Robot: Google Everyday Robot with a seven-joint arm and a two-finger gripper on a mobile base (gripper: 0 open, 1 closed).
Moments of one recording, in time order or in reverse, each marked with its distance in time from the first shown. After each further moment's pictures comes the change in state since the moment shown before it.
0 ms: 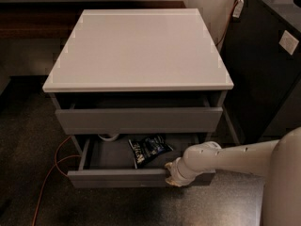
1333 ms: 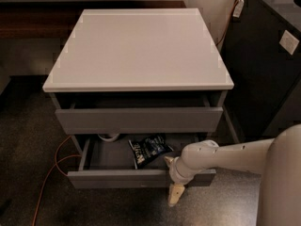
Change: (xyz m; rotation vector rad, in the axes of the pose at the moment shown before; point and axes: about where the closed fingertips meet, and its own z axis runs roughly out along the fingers) arm -0.001 -0.003 0.002 -0.016 0.001 0.001
